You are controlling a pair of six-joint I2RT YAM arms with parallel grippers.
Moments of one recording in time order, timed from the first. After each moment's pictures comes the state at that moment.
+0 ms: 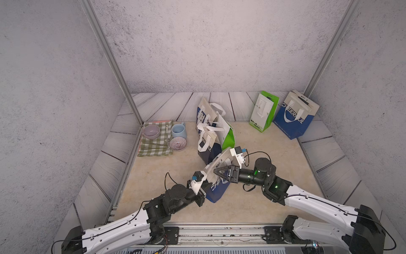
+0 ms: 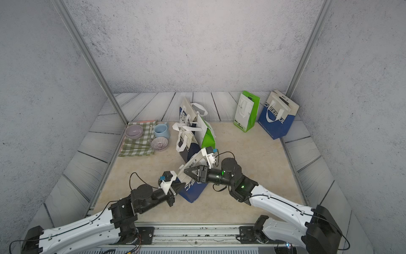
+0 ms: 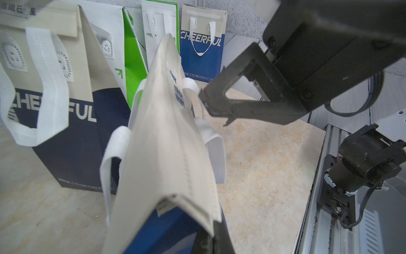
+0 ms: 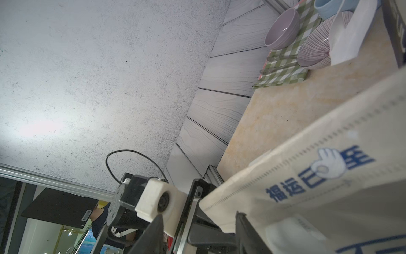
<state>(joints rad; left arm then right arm) -1.07 0.67 0.35 0.08 -0.11 -0.17 0.87 1.08 0.67 0.31 -0.50 1.04</state>
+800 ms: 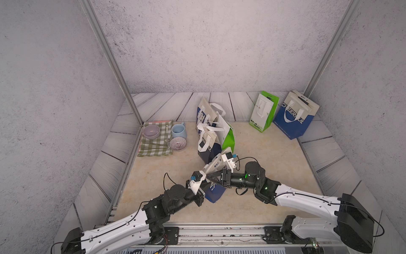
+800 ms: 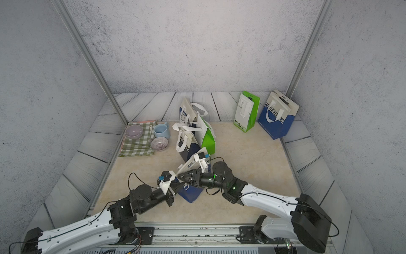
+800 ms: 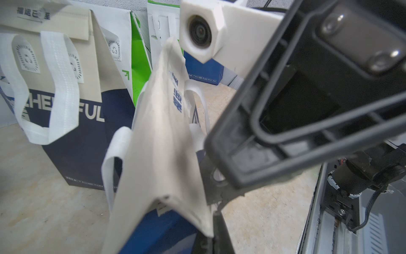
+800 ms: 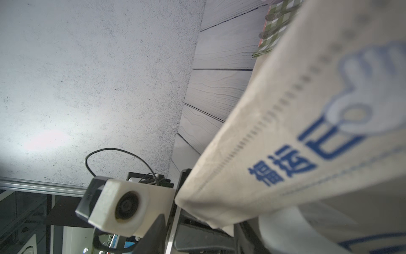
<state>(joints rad) -1.07 0.65 0.35 0.07 -0.12 -0.17 0.95 1.22 0.65 0.46 -0.49 1.20</state>
